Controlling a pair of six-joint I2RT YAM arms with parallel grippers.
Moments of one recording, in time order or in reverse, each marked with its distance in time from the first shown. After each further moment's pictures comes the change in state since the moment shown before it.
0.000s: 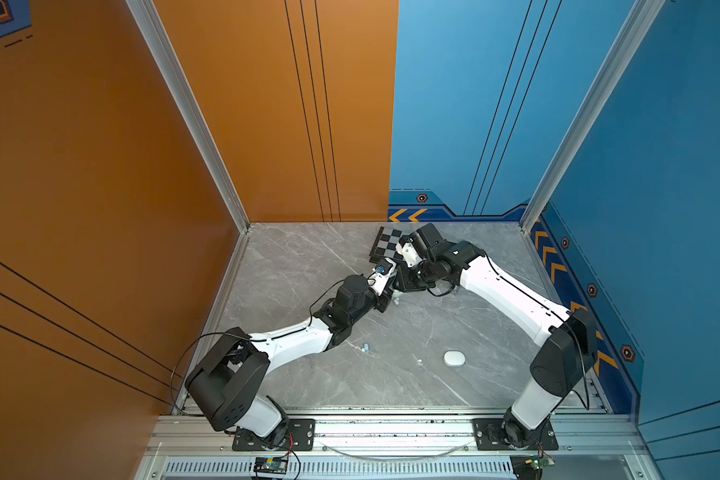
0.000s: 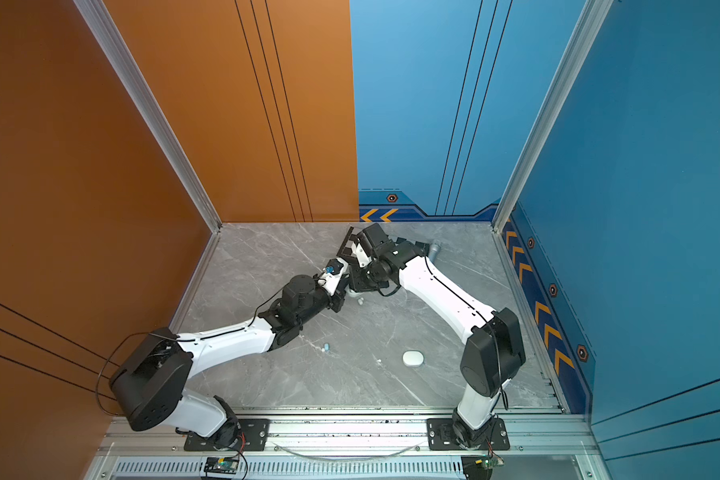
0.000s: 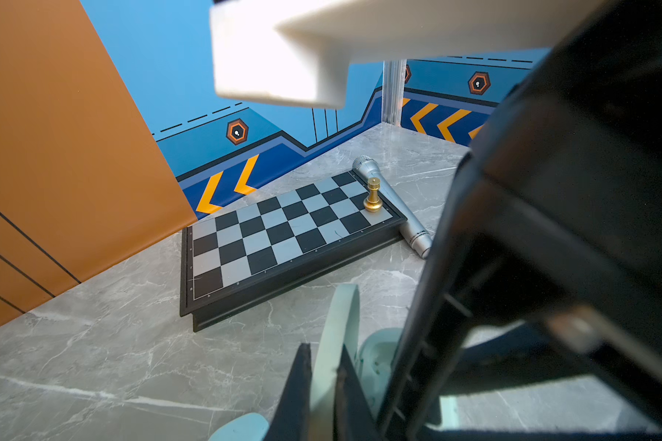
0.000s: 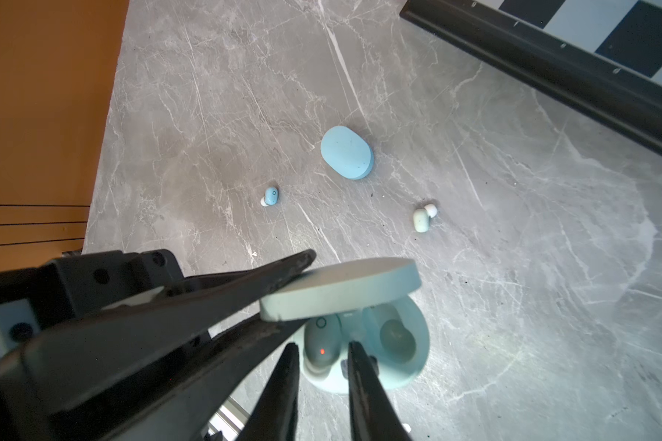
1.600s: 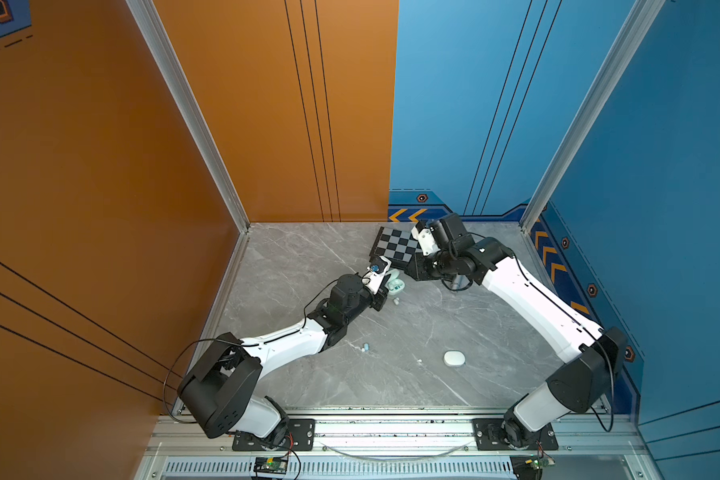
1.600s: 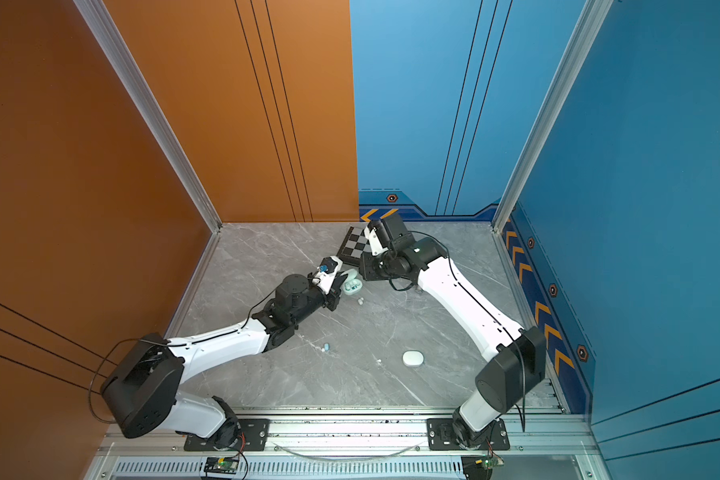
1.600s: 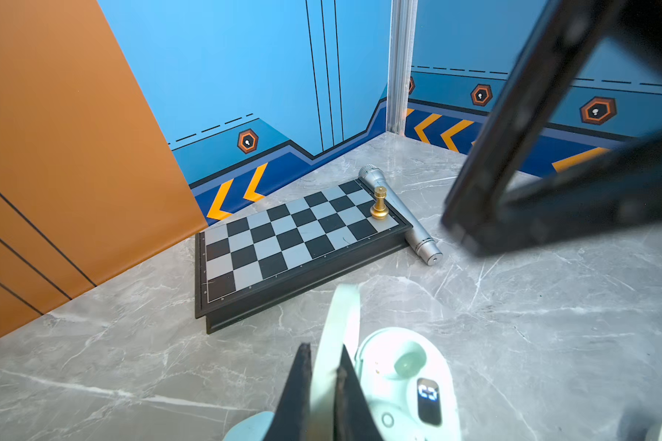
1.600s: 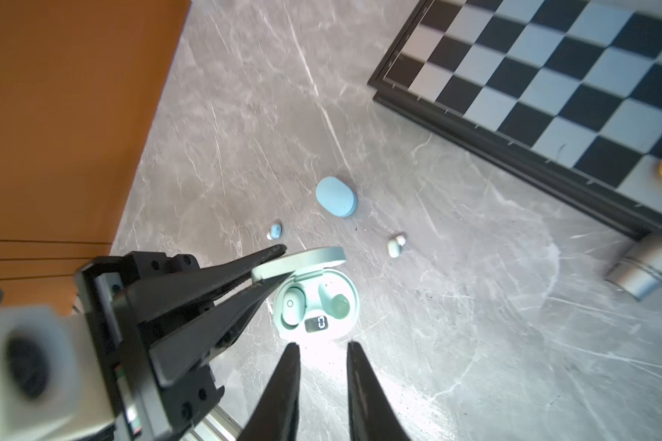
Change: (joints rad) left arm 0.041 -0.067 -0.035 0.001 0.018 0.009; right arm -0.084 -0.160 0.015 0.004 0.046 0.002
